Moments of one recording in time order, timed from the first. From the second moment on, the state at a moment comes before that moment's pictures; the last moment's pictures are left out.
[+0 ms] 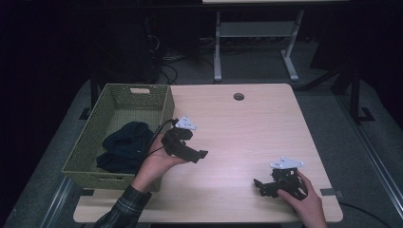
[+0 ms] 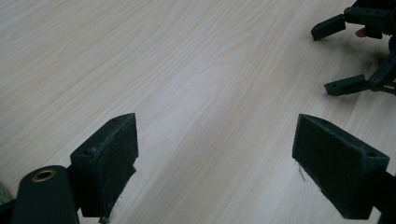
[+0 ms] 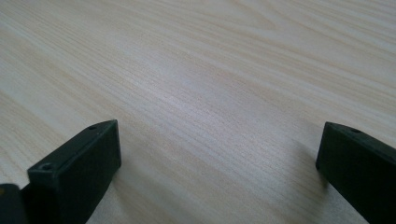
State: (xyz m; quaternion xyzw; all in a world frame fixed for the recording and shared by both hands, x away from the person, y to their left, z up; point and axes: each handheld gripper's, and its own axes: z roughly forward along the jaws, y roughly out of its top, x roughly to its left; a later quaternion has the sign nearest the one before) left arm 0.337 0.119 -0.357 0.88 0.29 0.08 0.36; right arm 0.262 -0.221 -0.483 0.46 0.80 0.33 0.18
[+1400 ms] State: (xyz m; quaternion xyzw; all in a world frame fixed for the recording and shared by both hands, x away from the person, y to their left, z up) left arm 0.344 0.197 -0.321 0.85 0.34 0.11 0.38; right arm 0.262 -0.221 -0.483 0.46 0.80 0.33 0.17
